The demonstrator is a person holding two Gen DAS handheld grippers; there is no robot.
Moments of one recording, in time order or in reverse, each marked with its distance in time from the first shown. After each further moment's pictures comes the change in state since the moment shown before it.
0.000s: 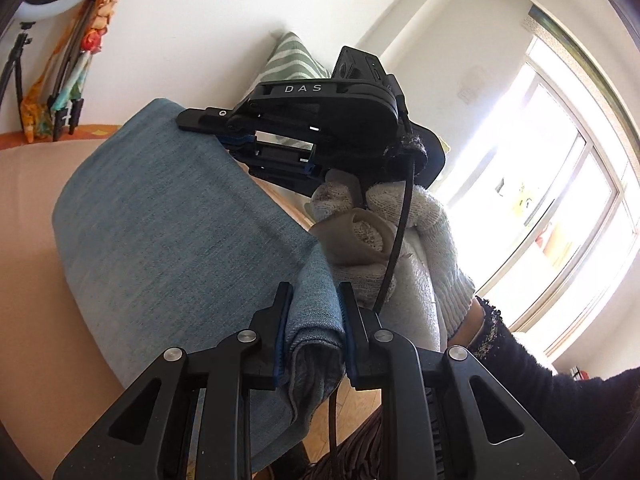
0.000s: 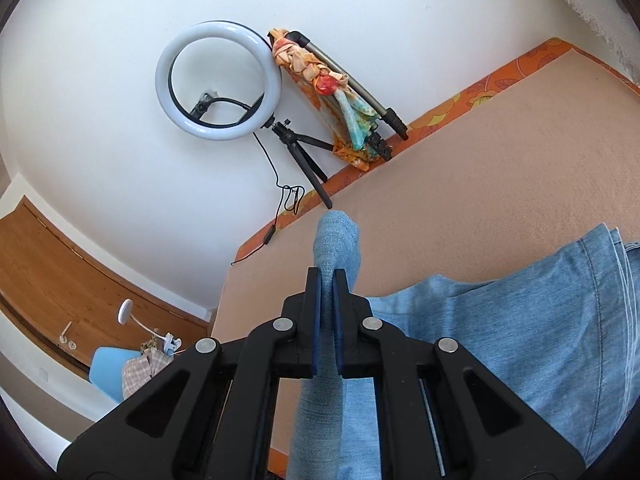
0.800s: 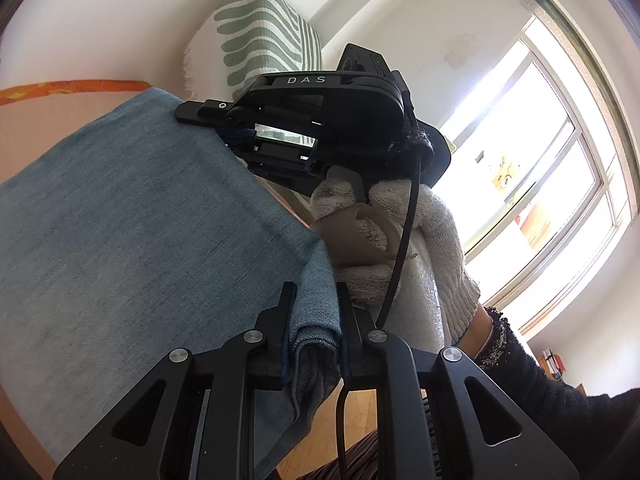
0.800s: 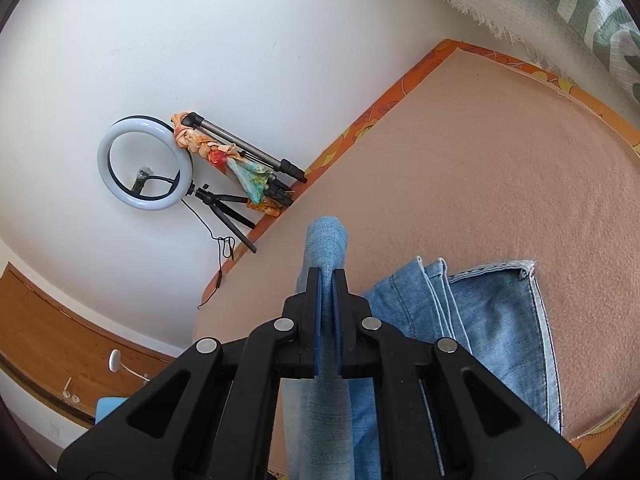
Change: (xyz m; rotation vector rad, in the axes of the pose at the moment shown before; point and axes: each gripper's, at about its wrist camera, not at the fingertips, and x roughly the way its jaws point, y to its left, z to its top) left arm 0.035 -0.001 0.016 -0.022 0.141 -0.132; right arm -0.077 -0.141 0.013 0.171 -0.089 -0.098
